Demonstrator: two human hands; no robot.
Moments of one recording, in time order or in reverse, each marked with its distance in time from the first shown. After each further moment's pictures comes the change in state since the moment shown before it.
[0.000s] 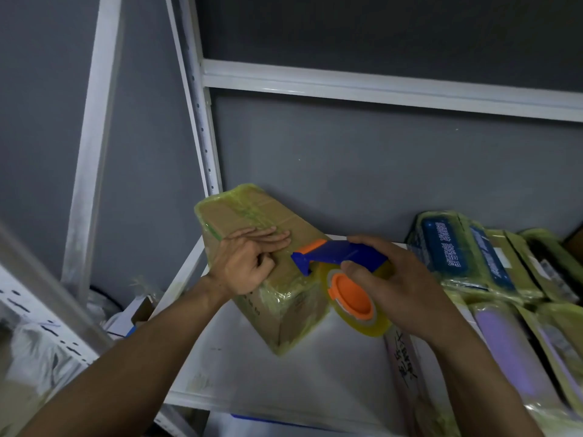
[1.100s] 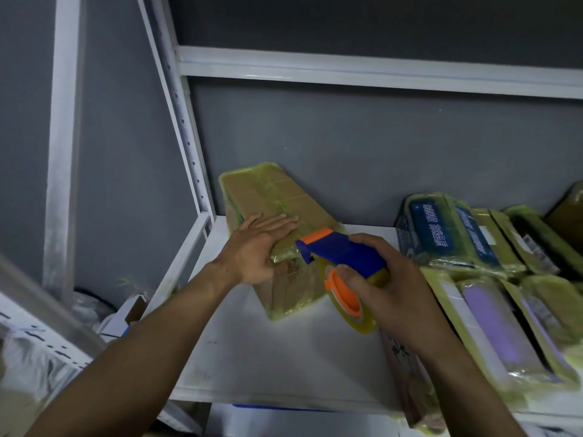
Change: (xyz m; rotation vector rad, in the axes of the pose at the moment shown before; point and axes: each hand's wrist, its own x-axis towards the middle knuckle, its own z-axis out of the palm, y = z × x) left_hand 0.028 -0.003 0.029 0.130 -0.139 0.124; right_hand -0.029 0.014 0.013 0.087 0.108 -0.009
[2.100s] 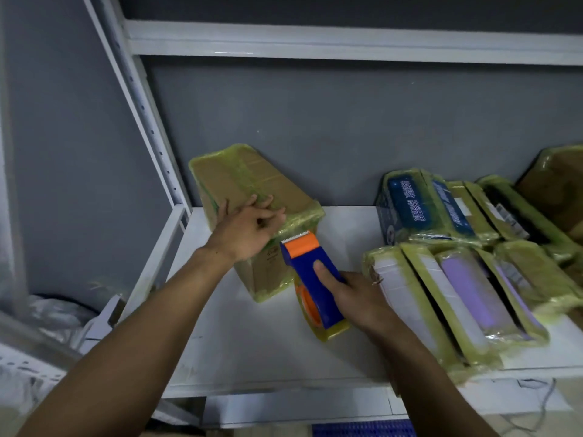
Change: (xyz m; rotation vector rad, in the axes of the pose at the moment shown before) left_hand 0.026 0.024 -0.005 -0.258 -0.097 -0.270; right_hand 0.001 0.059 0.037 0.023 -0.213 0.484
